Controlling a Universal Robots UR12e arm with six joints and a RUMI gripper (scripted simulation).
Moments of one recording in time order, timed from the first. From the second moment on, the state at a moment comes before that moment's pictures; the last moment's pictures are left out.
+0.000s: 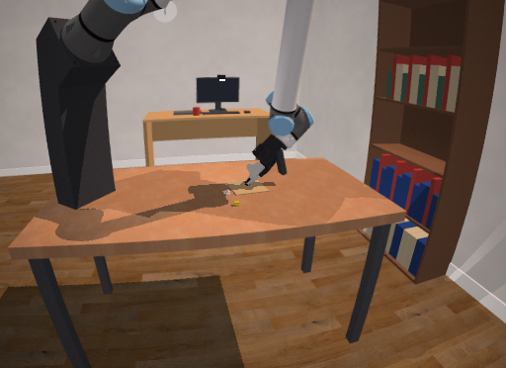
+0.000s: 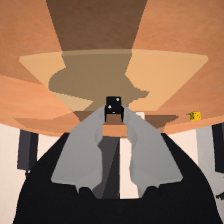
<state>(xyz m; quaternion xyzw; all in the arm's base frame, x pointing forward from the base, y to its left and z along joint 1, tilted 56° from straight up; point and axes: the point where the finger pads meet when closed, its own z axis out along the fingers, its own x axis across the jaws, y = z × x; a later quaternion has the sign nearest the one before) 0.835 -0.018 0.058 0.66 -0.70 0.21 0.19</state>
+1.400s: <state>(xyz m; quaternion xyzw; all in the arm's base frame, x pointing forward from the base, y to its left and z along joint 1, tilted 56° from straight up) 0.839 -0.020 0.056 0.66 -0.70 0.21 0.19</state>
